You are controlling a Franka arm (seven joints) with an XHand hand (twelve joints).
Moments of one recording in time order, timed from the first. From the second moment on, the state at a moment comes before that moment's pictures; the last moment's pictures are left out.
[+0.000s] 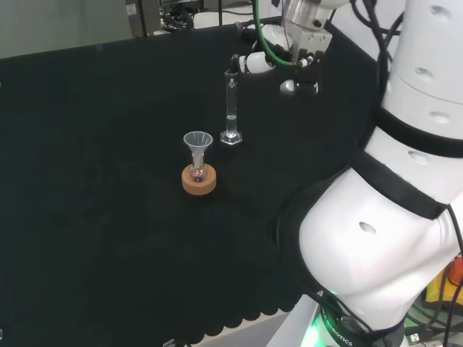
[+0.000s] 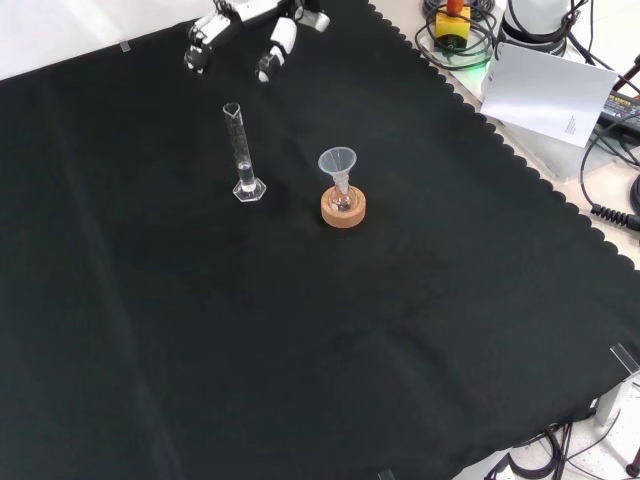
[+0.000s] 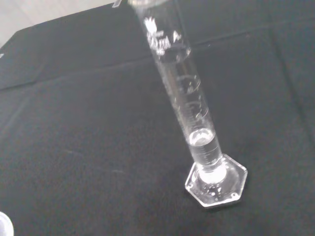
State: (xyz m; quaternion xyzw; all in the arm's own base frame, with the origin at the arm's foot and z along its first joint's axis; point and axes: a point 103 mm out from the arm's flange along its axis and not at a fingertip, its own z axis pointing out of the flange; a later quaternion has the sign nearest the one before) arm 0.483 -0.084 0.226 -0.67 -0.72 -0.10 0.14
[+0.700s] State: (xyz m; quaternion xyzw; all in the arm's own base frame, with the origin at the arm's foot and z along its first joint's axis) arm 0.491 -0.118 0.149 -0.61 -0.73 -0.23 0.19
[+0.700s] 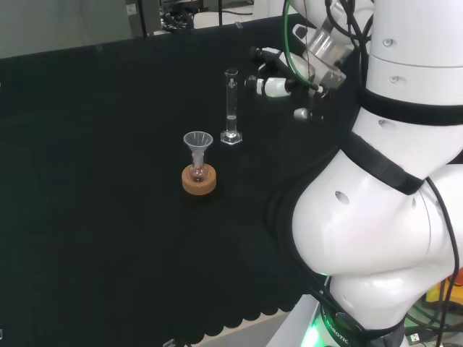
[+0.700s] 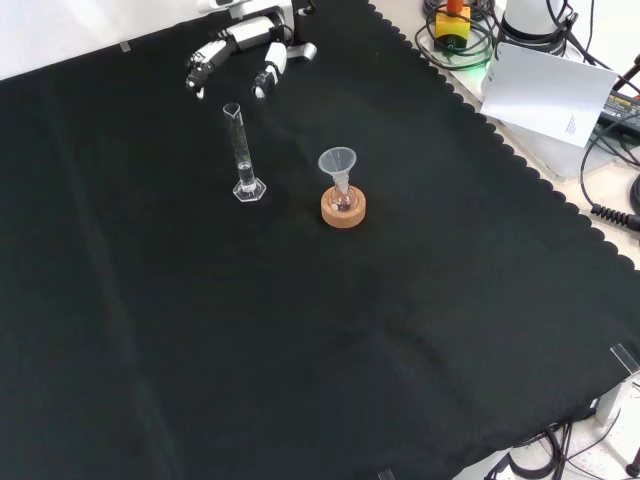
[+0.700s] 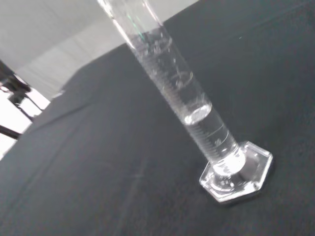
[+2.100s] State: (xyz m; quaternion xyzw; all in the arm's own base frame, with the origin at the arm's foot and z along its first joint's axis) arm 0.515 -0.078 0.079 -0.52 -0.72 -0.37 0.26
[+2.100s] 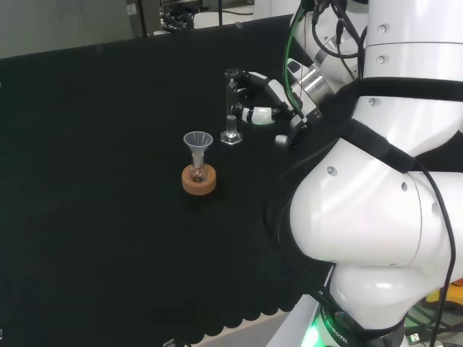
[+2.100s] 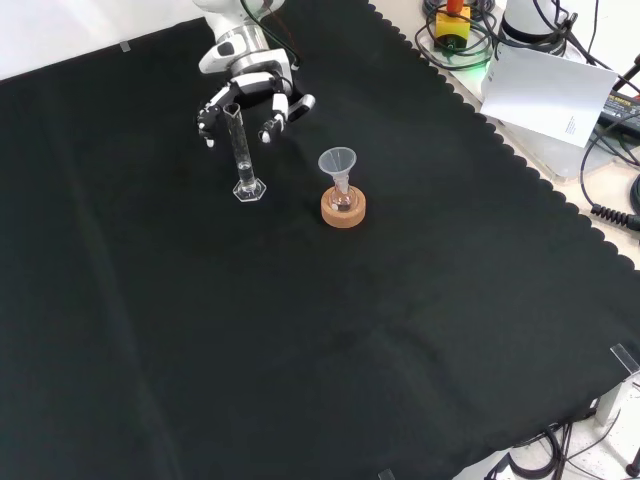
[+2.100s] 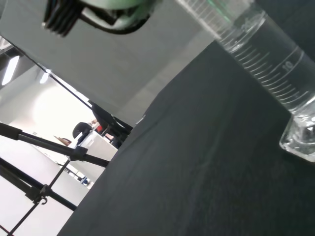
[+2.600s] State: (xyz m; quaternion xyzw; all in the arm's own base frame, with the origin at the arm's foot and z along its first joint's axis) arm 0.524 -0.067 0.073 -0.51 -0.73 -0.38 0.26
